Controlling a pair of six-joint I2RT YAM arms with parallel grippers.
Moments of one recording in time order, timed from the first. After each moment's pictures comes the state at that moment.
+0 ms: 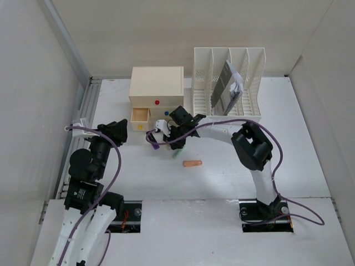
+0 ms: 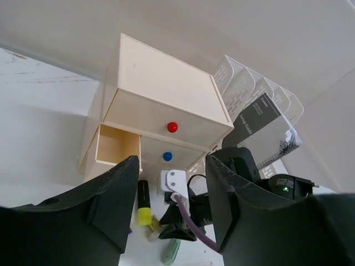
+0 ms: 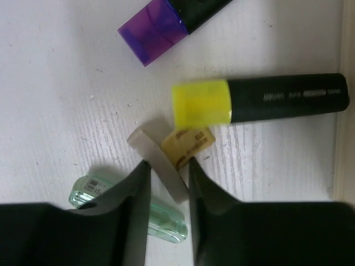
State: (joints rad) left arm -0.28 0.37 0.69 -0.22 -0.13 -0.55; right arm 0.80 2.11 1.52 -0.43 -0.36 -0.55
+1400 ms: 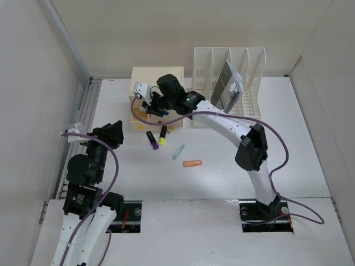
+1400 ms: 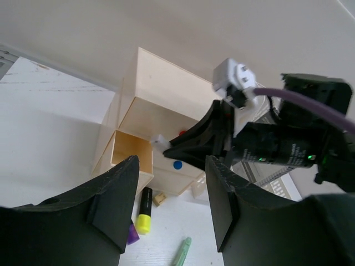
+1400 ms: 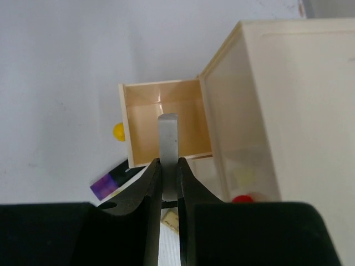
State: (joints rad) left arm -0.28 0.31 0.68 -0.24 -0.20 -0.54; right arm 0.85 2.13 2.11 -0.50 -0.34 -0.50
